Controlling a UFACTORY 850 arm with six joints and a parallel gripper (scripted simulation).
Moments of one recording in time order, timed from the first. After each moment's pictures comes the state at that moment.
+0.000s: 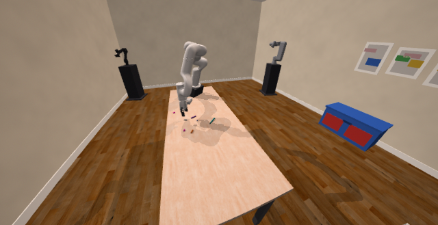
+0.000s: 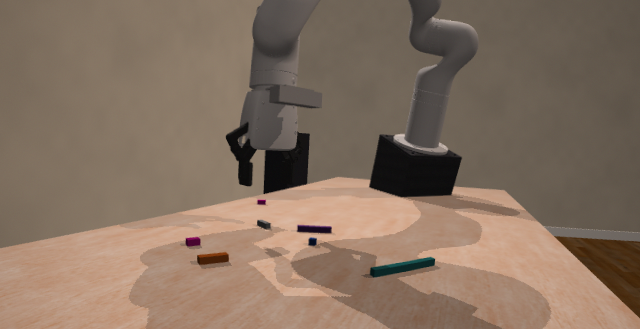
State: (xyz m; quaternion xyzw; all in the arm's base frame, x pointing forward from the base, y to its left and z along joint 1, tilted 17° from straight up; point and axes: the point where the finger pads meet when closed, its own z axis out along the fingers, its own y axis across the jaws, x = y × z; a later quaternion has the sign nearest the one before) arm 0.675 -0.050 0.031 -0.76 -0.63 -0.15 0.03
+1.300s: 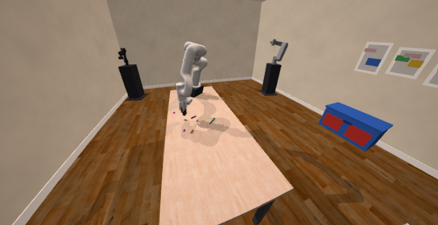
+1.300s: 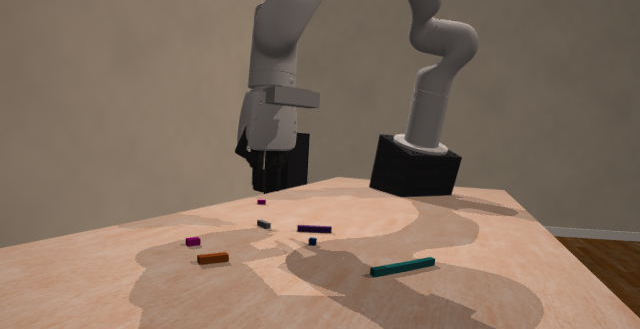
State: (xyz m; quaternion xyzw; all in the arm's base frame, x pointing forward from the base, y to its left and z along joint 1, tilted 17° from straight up) arm 0.674 -0.053 0.030 -0.78 -0.61 -0.14 0.04
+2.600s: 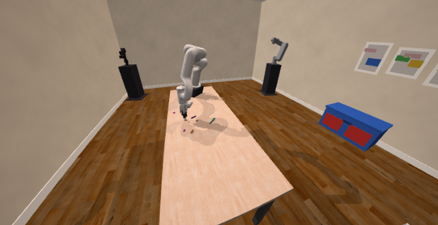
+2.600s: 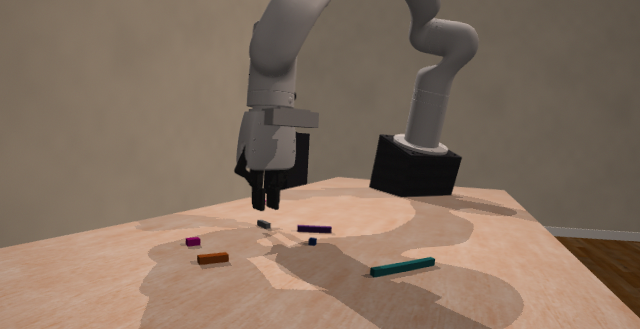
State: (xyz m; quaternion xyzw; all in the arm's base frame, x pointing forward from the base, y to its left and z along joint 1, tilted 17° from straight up) arm 0.680 -0.045 -0.002 -0.78 -0.61 -0.14 0.04
